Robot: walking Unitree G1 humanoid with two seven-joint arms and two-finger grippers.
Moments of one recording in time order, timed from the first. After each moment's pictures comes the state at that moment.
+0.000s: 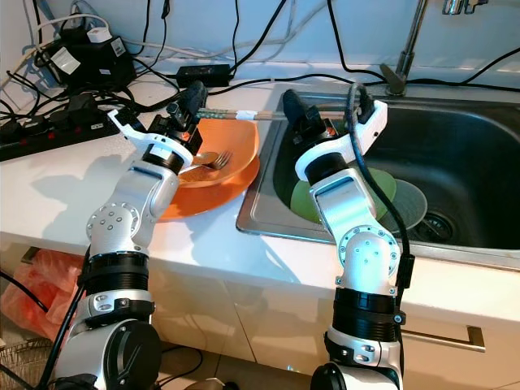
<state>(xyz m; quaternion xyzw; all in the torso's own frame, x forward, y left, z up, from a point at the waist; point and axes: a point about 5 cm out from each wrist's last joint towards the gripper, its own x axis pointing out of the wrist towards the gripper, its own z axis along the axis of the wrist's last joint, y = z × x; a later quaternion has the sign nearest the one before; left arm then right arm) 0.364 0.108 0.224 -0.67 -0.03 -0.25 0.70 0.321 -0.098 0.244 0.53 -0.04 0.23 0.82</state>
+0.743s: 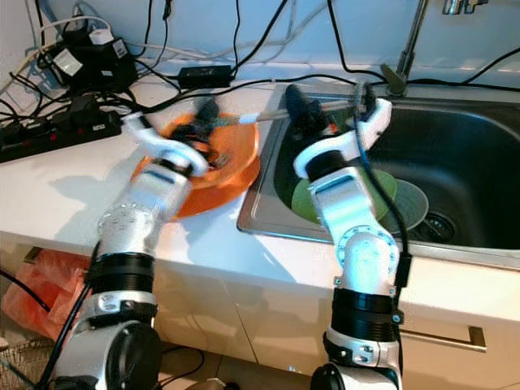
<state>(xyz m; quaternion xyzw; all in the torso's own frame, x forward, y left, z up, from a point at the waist) 0.359 0.080 0.217 -0.60 0.03 -0.29 0.75 0.320 -0.092 0.248 0.53 -0.05 0.23 0.82</state>
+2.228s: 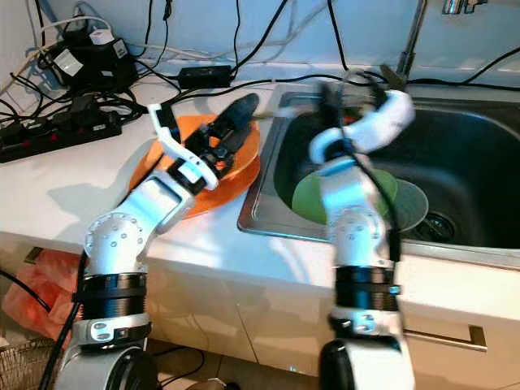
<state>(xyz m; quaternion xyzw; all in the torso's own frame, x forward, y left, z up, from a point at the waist) 0.330 0.078 0.229 -0.51 0.04 -0.35 0.79 0.356 -0.136 0.236 0.44 -0.11 0.06 0.89</state>
